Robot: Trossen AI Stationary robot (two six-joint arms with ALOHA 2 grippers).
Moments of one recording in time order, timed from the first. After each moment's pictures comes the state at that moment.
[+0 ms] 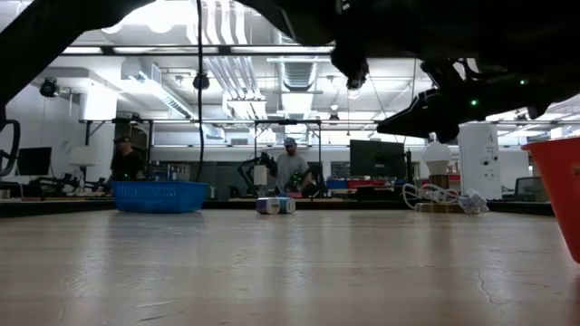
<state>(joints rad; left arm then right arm) -0.21 2.52 2.01 0.14 0.65 0.34 -0.23 1.19 0.19 0.83 0.19 -0.29</state>
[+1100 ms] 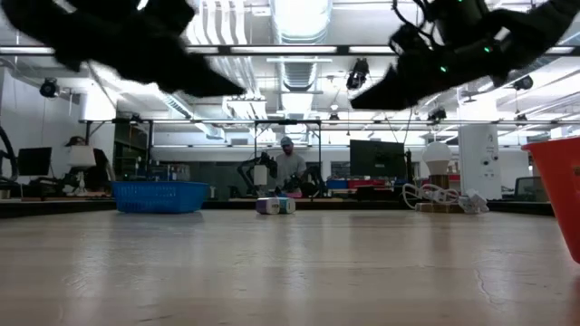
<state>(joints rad) -0.12 1.28 0.50 0.44 -0.11 0.21 -0.23 1.19 0.44 0.49 0.05 -0.15</state>
